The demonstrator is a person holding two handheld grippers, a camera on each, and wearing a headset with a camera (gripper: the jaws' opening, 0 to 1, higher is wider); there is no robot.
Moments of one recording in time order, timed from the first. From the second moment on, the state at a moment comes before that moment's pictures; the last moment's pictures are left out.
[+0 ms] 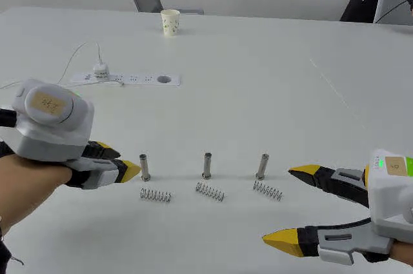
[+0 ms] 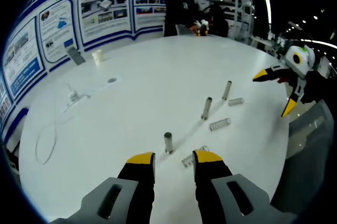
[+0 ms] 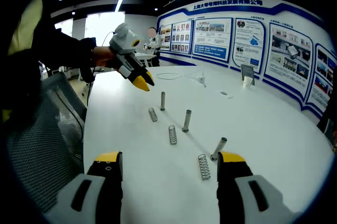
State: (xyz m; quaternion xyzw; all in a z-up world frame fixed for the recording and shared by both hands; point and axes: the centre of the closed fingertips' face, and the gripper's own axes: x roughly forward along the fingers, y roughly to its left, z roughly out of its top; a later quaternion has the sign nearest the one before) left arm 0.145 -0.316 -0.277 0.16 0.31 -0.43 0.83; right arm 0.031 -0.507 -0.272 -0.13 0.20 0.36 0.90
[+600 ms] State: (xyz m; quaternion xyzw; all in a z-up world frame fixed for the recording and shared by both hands) left arm 0.125 -0.329 -0.309 0.21 0.29 -0.52 0.77; right arm 0.030 -0.506 -0.273 -0.13 0.21 0.36 0.90
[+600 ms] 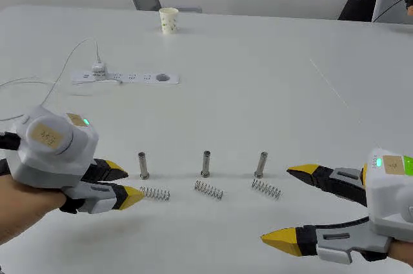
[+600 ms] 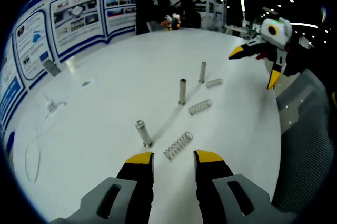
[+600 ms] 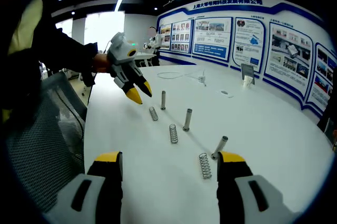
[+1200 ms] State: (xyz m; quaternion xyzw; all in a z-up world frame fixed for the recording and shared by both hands) left arm 0.125 -0.355 -0.334 0.23 0.29 -0.57 0.74; right arm 0.029 -0.508 -0.277 -0.12 0.21 0.35 0.90
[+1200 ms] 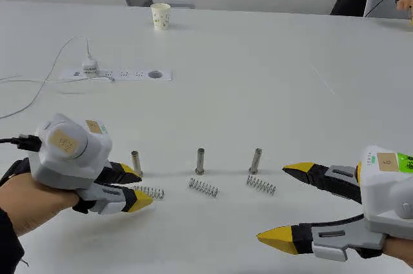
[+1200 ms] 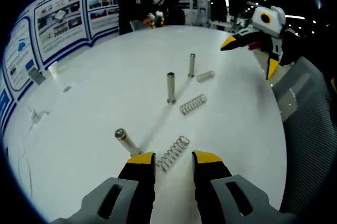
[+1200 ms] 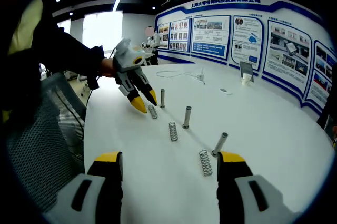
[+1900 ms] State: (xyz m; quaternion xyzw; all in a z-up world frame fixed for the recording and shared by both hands) left arm 0.116 -0.345 -0.343 0.24 0.31 -0.57 0.72; right arm 0.028 -0.507 -0.278 -0.12 0.21 0.36 0.90
